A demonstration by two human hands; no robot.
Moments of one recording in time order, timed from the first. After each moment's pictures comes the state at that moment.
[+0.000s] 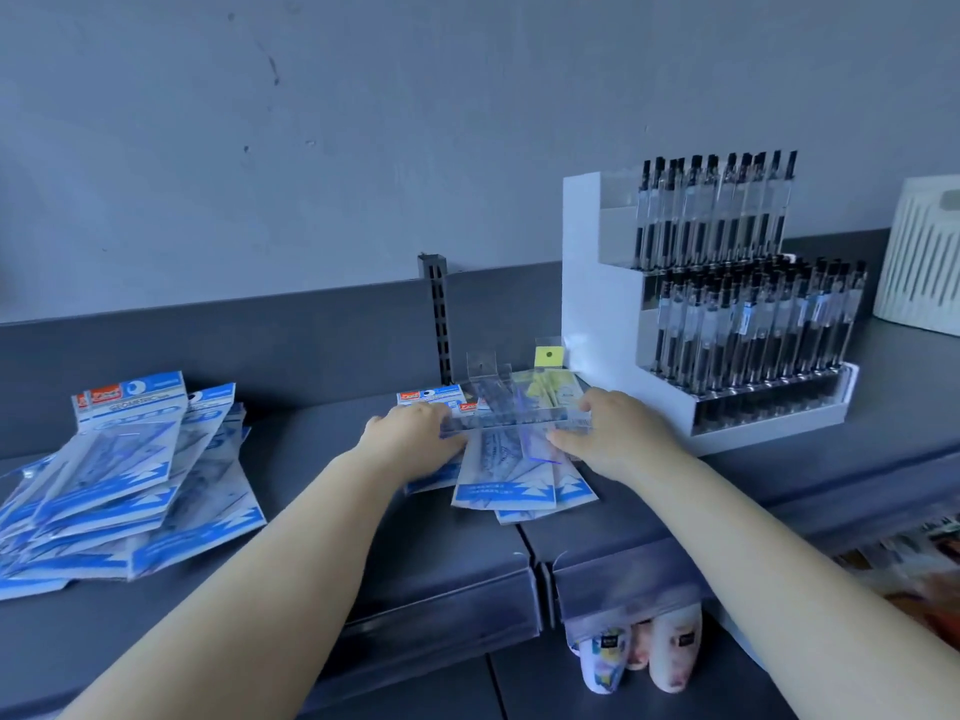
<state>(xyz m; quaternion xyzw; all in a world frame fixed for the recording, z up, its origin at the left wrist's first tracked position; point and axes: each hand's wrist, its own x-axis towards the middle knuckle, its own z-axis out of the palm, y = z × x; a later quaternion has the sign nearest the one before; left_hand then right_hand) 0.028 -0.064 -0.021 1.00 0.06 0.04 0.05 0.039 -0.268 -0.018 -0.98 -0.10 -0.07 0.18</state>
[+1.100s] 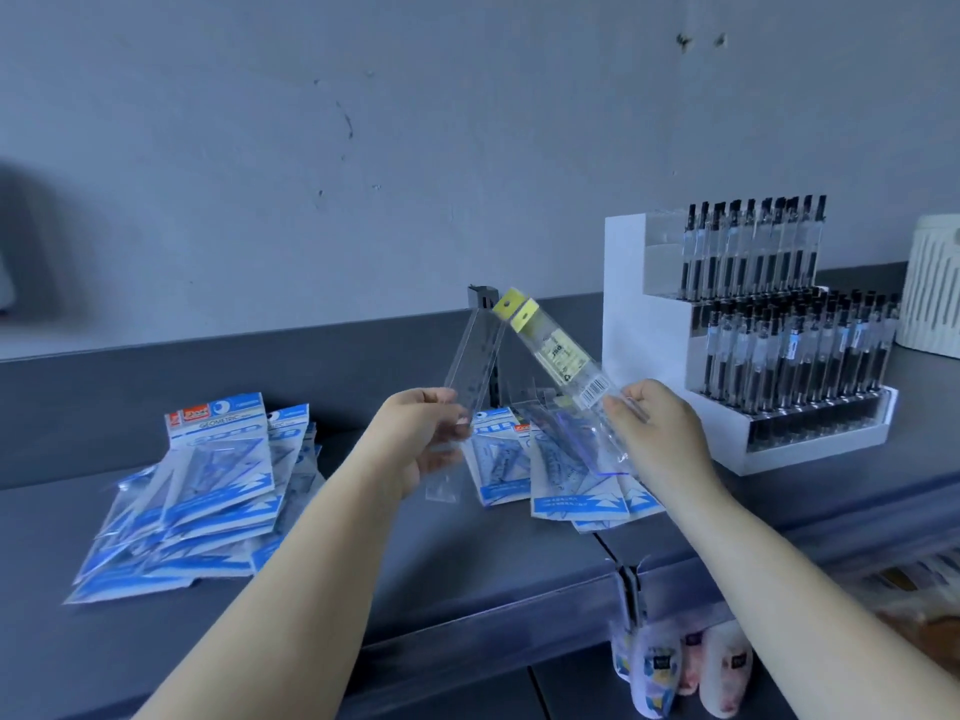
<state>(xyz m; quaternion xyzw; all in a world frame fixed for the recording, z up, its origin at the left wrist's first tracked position) -0.026 -0.025 0.016 0.67 0.09 0.09 0.73 0.006 -0.234 -0.012 -0.81 -0.10 -0.25 0.52</state>
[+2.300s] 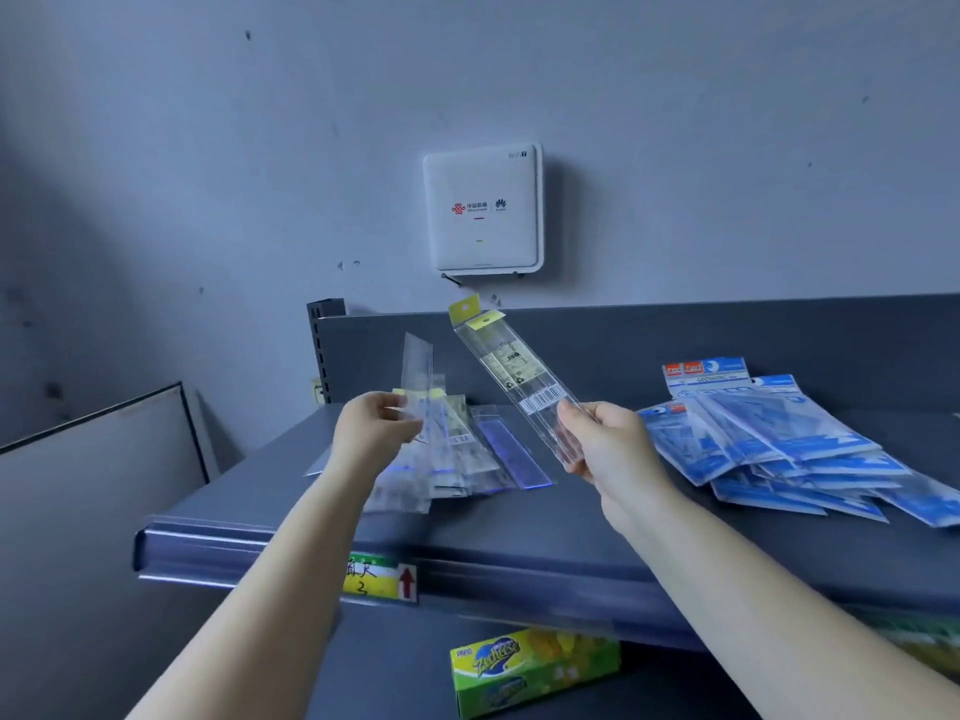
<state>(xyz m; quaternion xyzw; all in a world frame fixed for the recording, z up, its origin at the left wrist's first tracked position) -0.316 0.408 0.007 0.78 0.30 0.35 0.44 -0.203 0.230 -0.013 -0.64 -0.21 0.11 0.73</state>
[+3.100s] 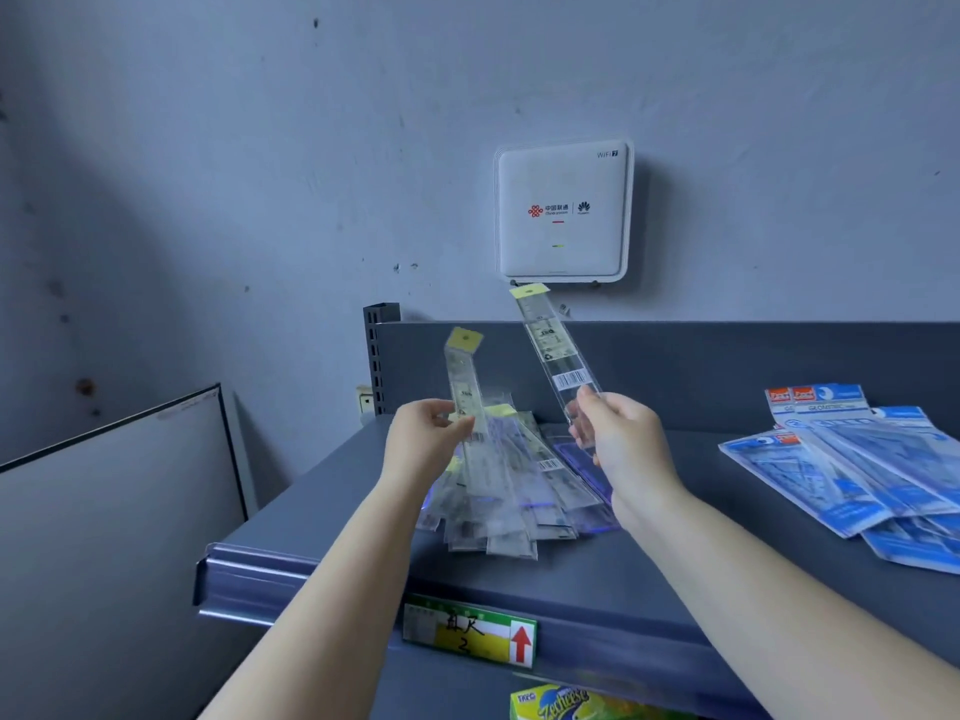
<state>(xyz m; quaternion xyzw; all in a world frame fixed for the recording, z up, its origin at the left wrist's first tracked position) -0.303 0.481 -0.004 0.79 0.29 0.36 0.41 -0.227 0.322 0.006 -0.65 -0.23 0.05 0.72</state>
